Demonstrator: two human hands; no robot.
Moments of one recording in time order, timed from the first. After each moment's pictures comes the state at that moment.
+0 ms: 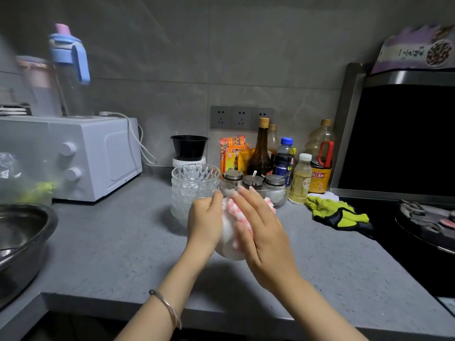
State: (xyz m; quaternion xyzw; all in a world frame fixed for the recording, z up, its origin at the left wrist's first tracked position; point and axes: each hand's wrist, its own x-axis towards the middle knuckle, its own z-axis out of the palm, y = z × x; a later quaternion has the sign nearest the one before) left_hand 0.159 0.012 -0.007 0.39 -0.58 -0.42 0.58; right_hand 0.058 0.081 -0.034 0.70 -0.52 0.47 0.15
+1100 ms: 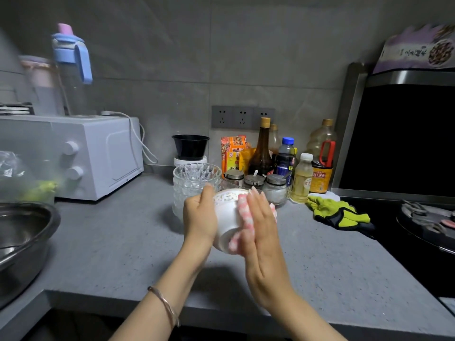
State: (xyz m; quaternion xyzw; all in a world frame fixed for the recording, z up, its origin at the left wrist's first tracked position) left_hand 0.164 0.012 0.000 0.40 -0.50 -0.46 0.62; right_hand 0.073 0.093 -0.048 0.68 -0.49 0.54 0.08
